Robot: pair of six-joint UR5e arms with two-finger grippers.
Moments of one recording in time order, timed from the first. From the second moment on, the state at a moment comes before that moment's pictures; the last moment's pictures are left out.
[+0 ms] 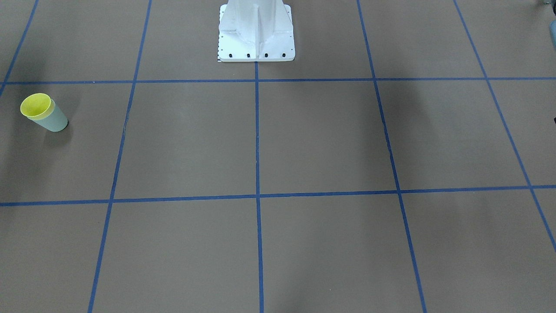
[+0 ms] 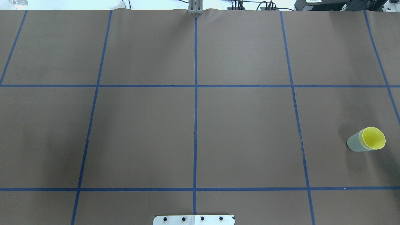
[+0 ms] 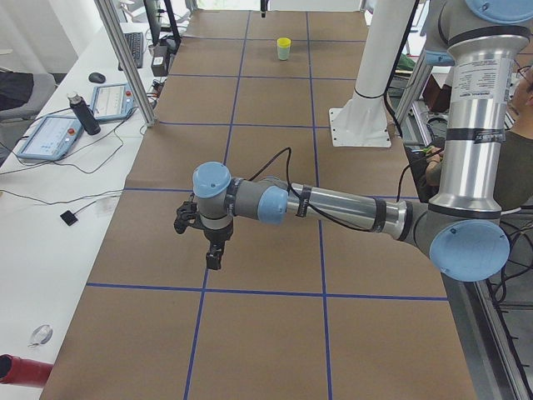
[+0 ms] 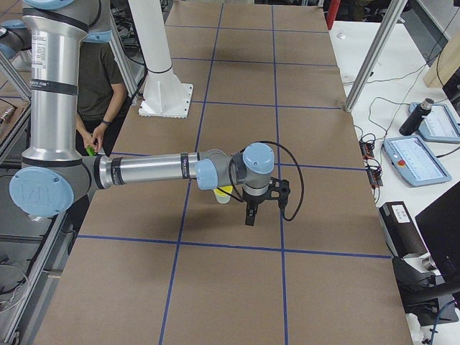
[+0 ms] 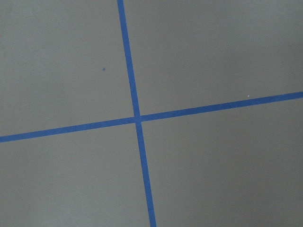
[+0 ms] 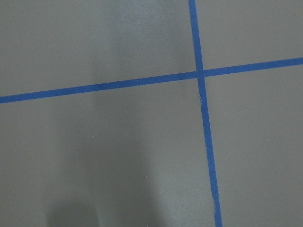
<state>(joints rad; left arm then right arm) -1.46 -1.60 -1.70 -1.60 -2.28 -0.06 1.42 -1.67 1.77 -1.49 2.35 0.37</state>
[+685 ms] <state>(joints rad) -1.46 -1.60 -1.71 -1.60 -2.28 -0.06 1.42 -1.67 1.77 -1.49 2.35 0.37</state>
